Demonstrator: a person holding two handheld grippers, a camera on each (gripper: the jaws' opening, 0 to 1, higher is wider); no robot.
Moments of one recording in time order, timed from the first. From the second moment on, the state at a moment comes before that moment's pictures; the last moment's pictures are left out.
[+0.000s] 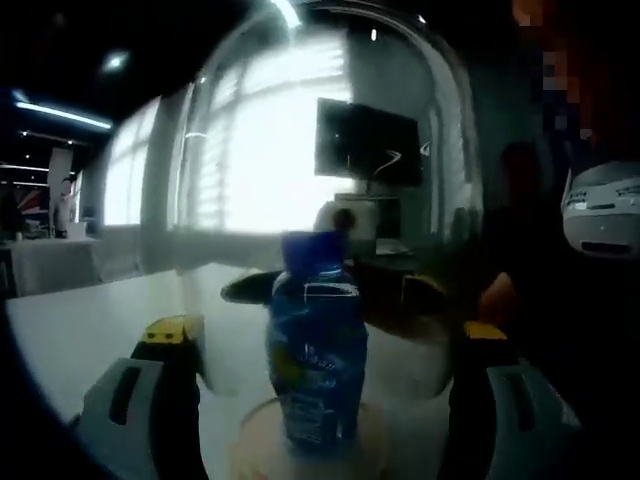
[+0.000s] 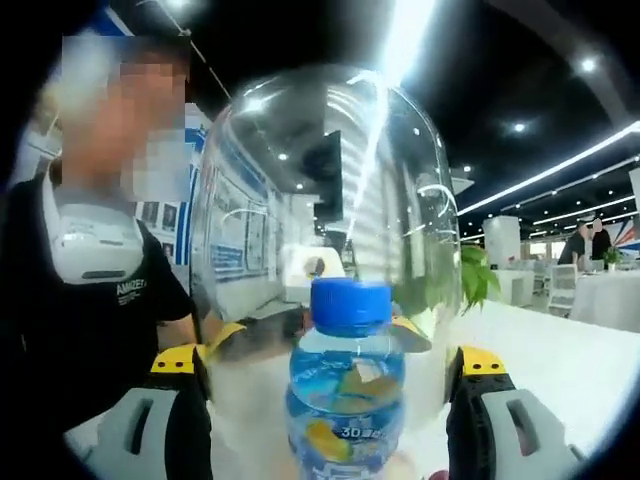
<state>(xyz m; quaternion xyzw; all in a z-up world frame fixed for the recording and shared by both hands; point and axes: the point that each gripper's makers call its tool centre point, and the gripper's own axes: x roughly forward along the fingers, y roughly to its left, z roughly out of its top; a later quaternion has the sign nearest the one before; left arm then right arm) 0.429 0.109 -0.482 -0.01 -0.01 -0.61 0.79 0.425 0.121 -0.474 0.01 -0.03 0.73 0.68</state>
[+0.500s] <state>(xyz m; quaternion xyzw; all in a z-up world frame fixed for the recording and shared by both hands) 0.435 0.102 -0.508 -0.01 0.02 -0.62 0.79 0.430 0.115 -0.499 0.00 0.00 0.73 0.69</state>
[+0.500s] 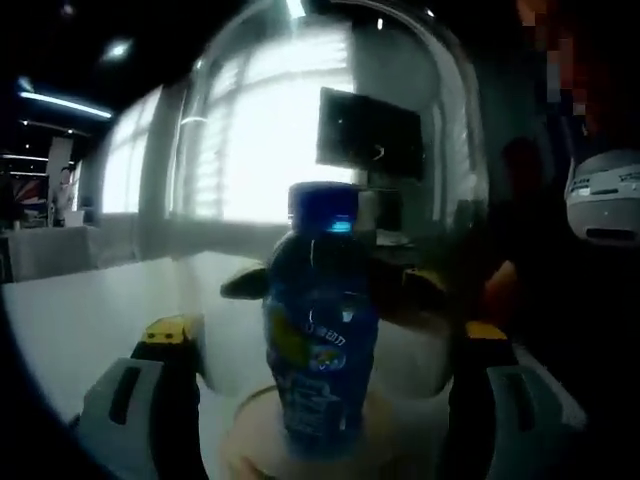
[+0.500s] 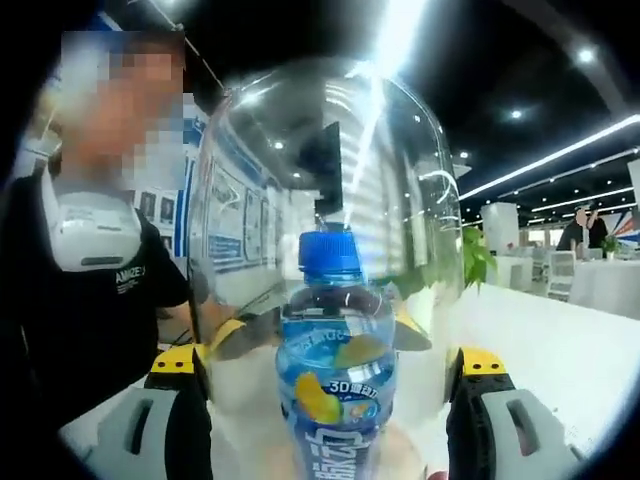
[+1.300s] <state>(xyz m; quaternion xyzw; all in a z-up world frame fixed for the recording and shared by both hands) 0.443 0.102 -0.540 0.00 0.05 -0.62 0.79 0.438 0.116 -0.530 -0.01 0.02 0.73 0.69</state>
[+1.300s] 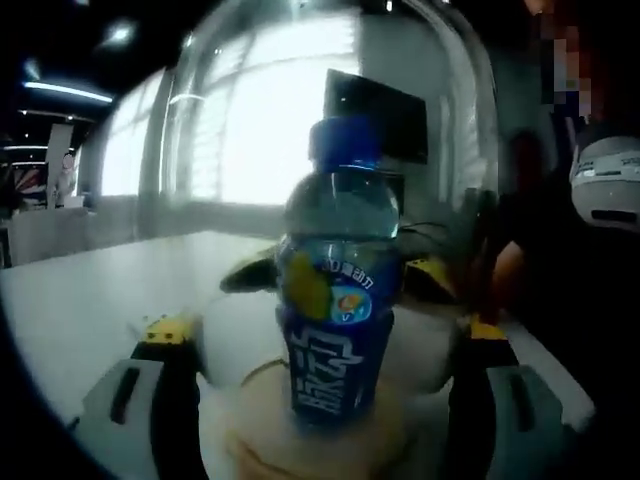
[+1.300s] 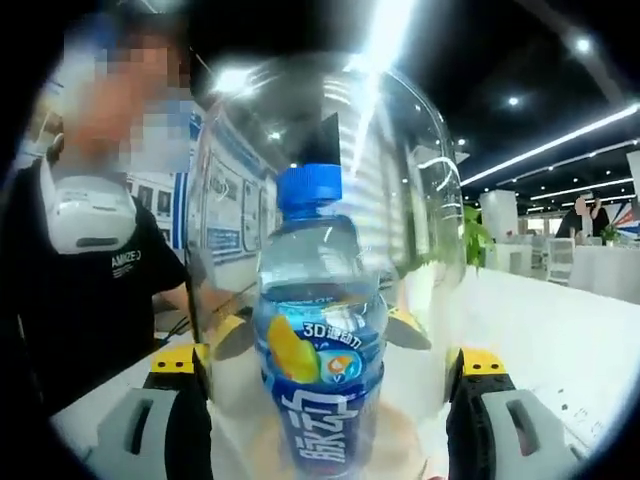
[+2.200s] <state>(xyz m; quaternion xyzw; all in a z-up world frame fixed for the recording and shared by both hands) 0.444 0.098 -0.551 0.00 0.04 -0.61 0.79 0.439 0.110 -0.546 -0.02 0.03 0.73 0.69</state>
